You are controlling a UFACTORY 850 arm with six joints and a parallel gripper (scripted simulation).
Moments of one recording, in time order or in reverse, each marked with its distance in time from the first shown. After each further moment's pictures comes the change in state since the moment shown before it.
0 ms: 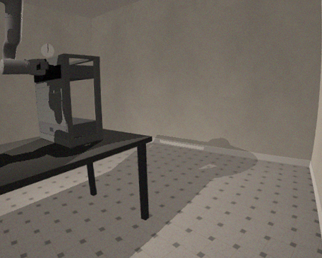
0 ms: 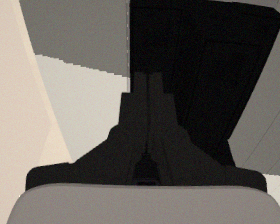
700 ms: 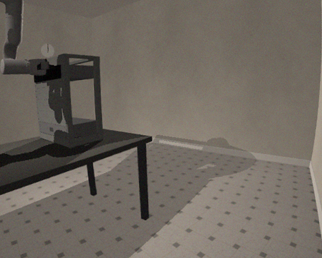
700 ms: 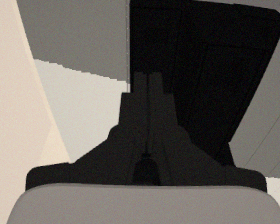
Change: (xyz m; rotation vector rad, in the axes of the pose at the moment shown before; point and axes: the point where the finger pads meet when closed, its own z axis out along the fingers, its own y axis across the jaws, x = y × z) arm 0.000 0.000 0.003 0.000 0.000 0.000
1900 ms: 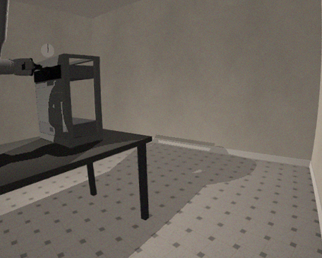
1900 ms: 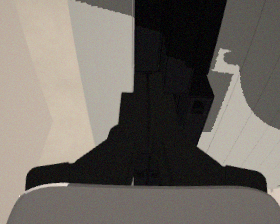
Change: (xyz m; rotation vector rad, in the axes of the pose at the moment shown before) arm 0.000 0.000 -0.094 0.001 0.000 0.000
